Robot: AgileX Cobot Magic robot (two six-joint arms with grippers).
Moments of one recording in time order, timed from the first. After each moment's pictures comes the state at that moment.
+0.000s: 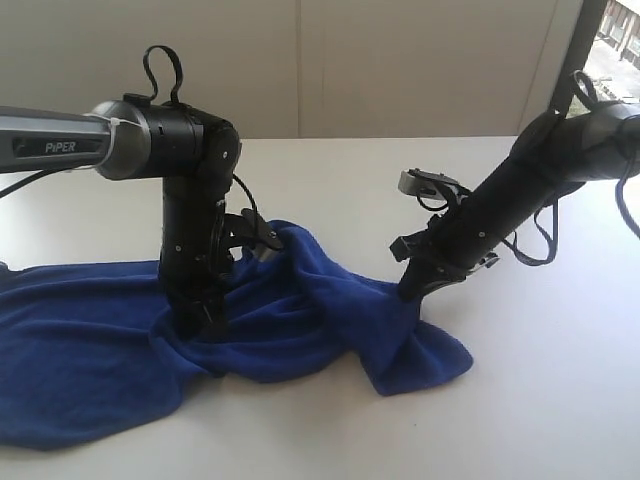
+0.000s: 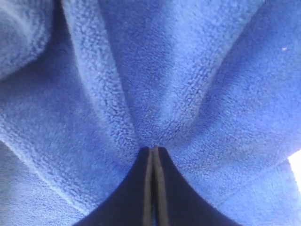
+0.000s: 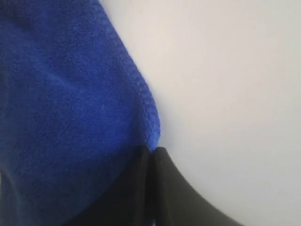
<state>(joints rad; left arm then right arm) -0.56 2.16 -1.63 0.06 1.26 0.55 -0.01 2.18 -1.45 0.68 0.98 -0.73</state>
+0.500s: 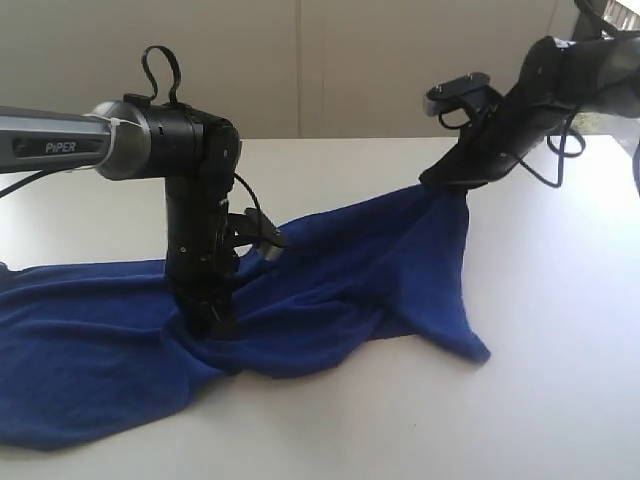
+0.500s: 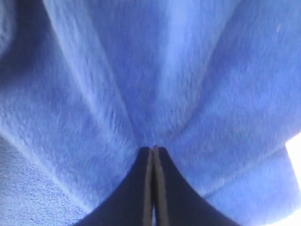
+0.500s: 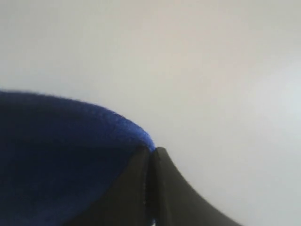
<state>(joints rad) -0.56 2.16 -1.63 0.01 1.24 0.55 -0.01 2.14 -1.70 0.20 0.68 -0.50</state>
